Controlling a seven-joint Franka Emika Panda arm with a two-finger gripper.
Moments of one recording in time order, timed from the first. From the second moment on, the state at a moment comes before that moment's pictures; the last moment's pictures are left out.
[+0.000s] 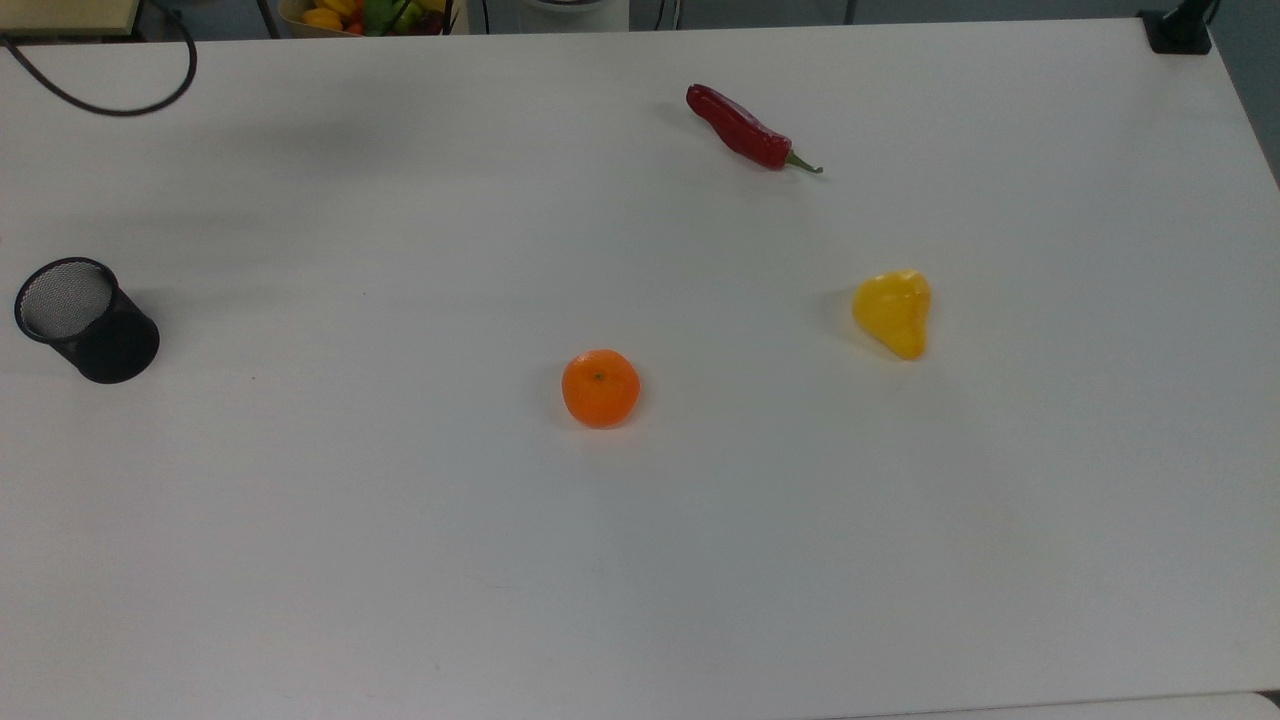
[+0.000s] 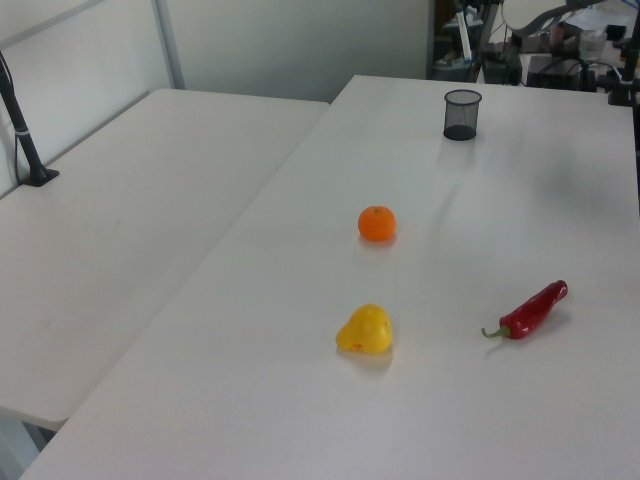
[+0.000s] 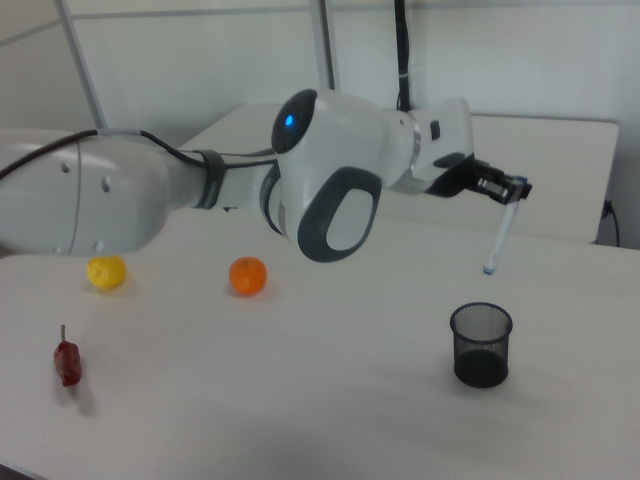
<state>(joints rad) -0.30 0.37 -0.22 -1.63 0.02 3.03 0.06</state>
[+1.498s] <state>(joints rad) -0.14 0.12 -0.01 -1.67 0.06 1.86 -0.12</state>
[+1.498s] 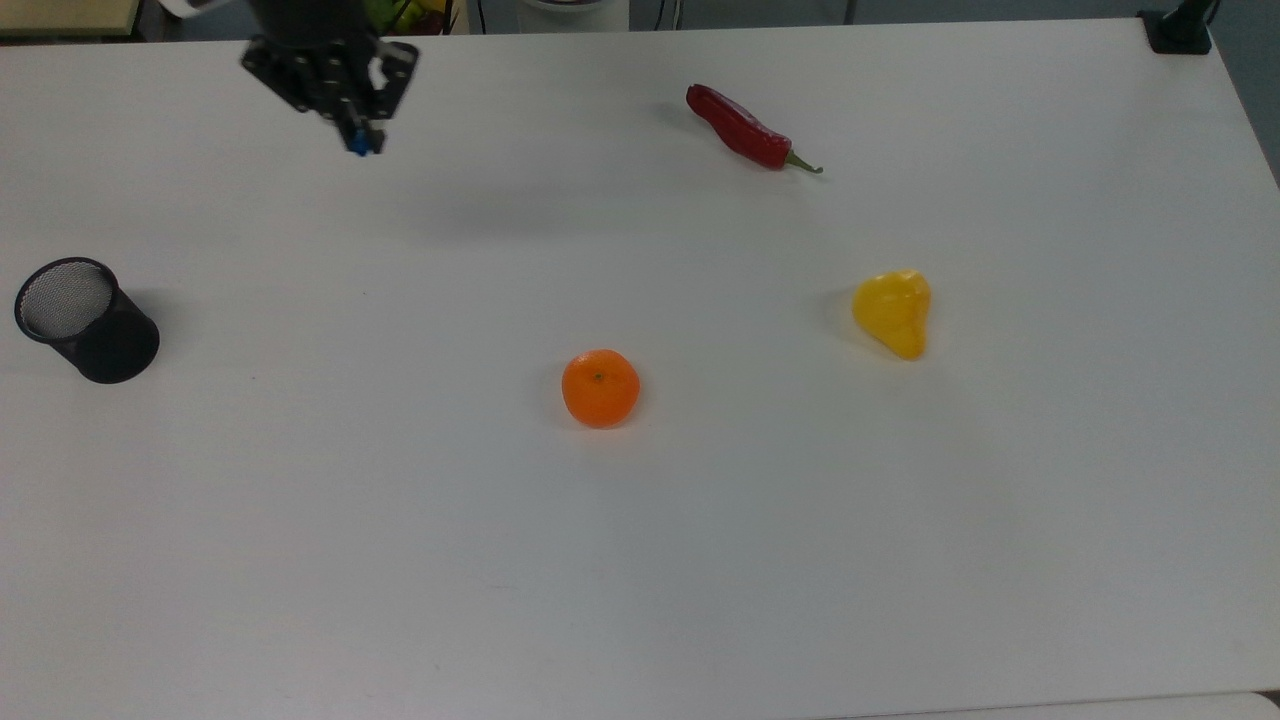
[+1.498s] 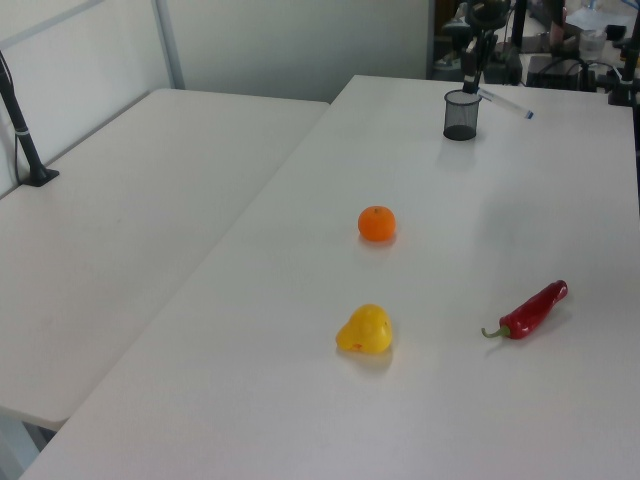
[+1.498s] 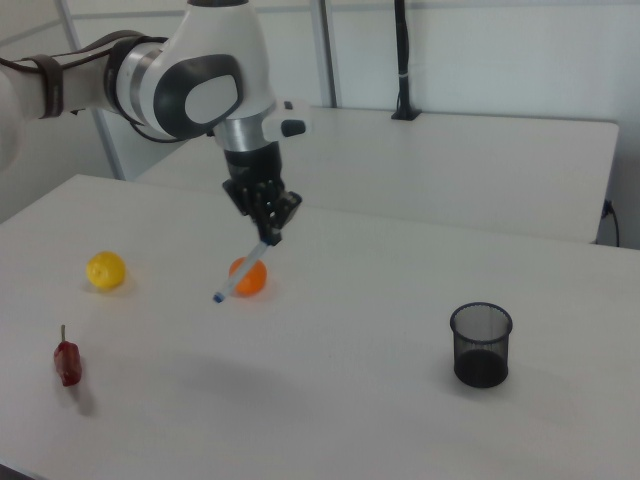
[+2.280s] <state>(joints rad) -0.04 0.20 0.12 -1.83 0.07 1.96 -0.08</state>
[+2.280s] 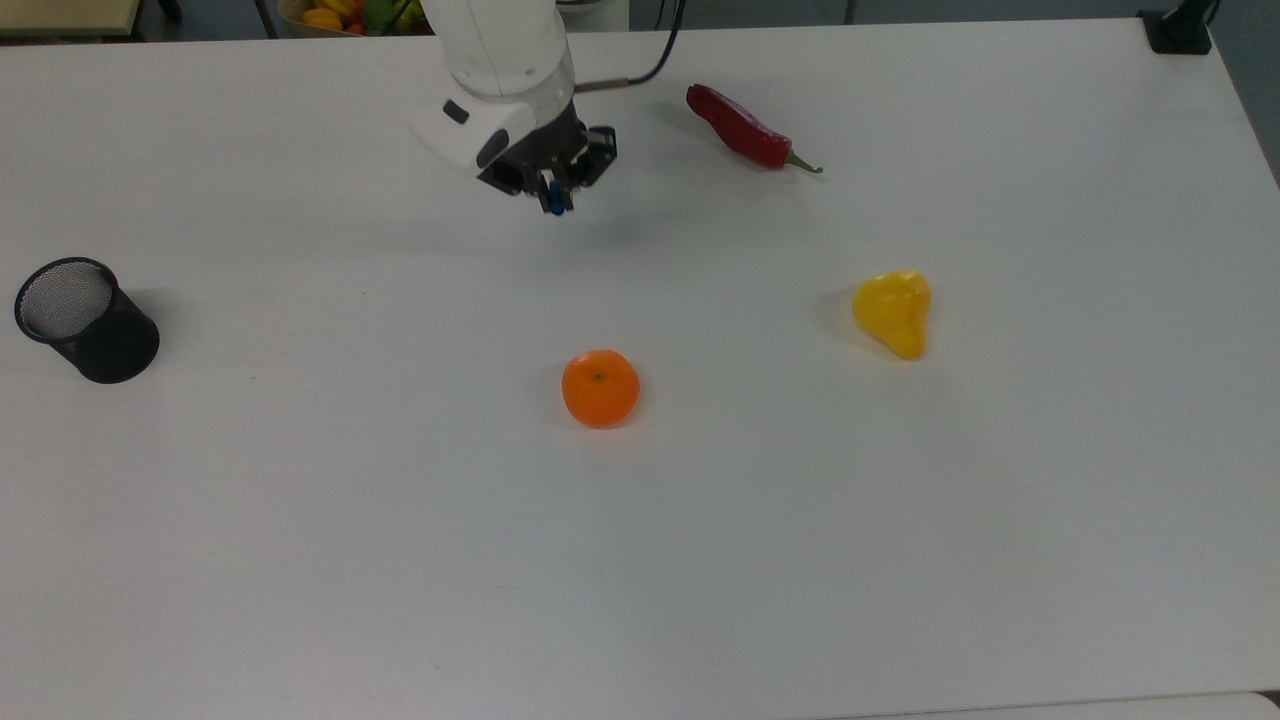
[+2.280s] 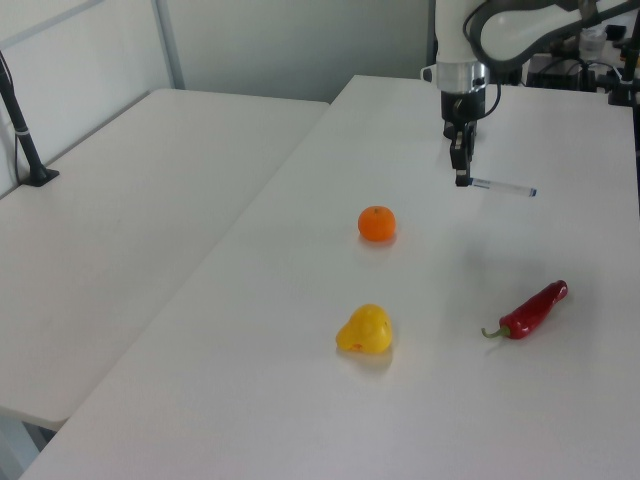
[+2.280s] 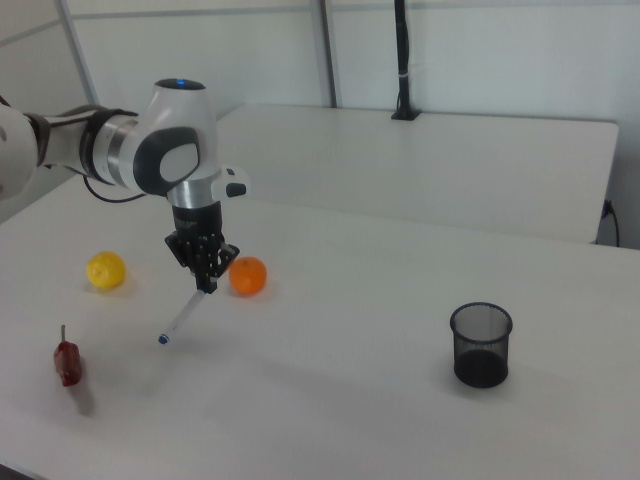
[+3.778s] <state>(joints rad) 0.03 0.32 0.13 -1.89 0.06 2.22 0.01</state>
